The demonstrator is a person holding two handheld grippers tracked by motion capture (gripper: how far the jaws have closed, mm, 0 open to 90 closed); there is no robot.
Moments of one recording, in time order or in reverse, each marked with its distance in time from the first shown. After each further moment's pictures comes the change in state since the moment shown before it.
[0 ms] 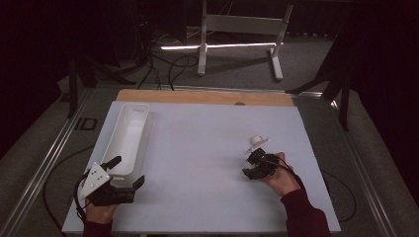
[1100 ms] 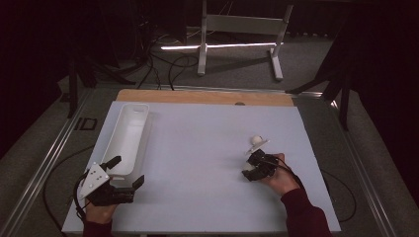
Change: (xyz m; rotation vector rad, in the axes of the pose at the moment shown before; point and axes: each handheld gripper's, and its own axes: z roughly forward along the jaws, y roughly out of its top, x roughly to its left) left arm 0.001 0.000 -0.001 -0.006 -0.001 -0.004; right arm -0.006 -0.006 0.015 0.005 0.018 -0.013
